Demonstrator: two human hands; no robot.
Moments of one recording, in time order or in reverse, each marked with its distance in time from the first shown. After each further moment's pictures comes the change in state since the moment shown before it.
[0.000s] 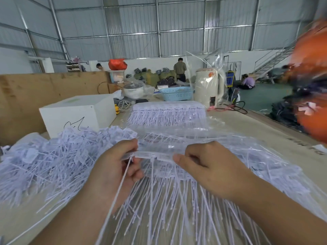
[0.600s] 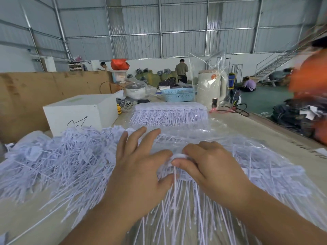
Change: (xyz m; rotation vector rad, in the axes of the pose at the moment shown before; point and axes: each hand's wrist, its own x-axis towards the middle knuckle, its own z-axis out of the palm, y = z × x) left_hand -0.006 -0.021 -0.005 1.695 -0.071 0.932; right_hand 0.000 -0.006 0.014 -0.212 0.217 -0.233
